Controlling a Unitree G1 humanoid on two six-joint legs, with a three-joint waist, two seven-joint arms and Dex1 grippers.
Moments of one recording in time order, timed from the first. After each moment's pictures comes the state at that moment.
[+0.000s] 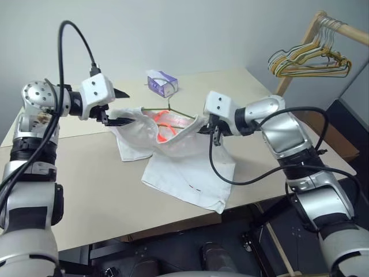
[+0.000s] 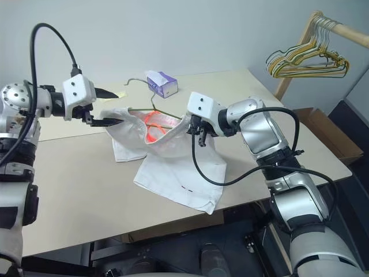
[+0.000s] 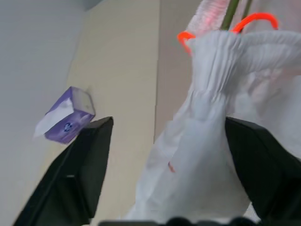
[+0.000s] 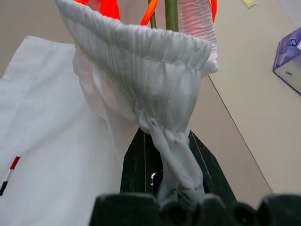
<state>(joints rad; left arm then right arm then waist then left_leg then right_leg) -0.99 0.80 -0.06 0.76 -0.01 -0.21 -1.25 -0.92 -0.53 0.34 0.13 0.01 0.60 1.08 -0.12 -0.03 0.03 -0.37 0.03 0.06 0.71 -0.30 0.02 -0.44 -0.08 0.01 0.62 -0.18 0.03</state>
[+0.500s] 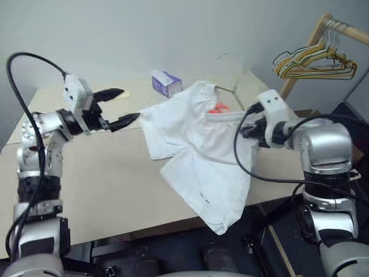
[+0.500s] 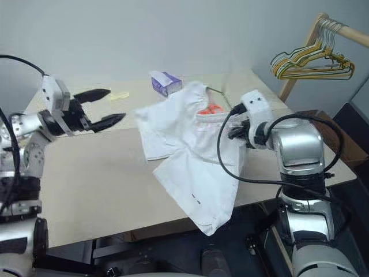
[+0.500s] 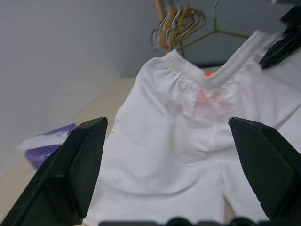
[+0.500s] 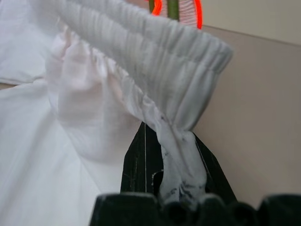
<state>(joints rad) -0.59 0.66 0.19 0.15 -0.45 0.25 -1.08 -0.77 -0.51 -0.07 -0.25 0.01 1.56 0.59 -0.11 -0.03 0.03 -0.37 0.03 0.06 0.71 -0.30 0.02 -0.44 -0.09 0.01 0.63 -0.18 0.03</state>
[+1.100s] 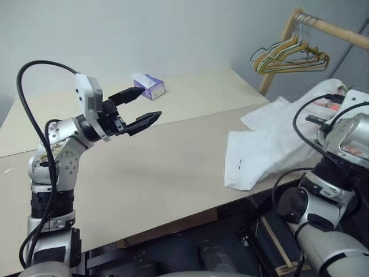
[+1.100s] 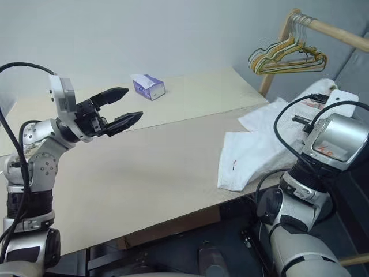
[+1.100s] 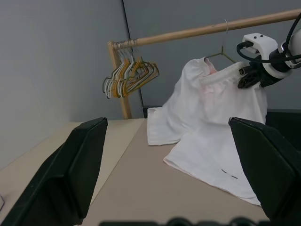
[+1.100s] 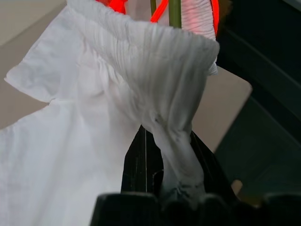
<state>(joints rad) -0.53 0.59 0.20 -0.11 -0.61 0.42 -0.95 -0.95 -0.36 -0.59 -0.07 -0.33 1.61 0.01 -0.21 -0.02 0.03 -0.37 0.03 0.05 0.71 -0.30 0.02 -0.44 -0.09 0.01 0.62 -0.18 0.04</state>
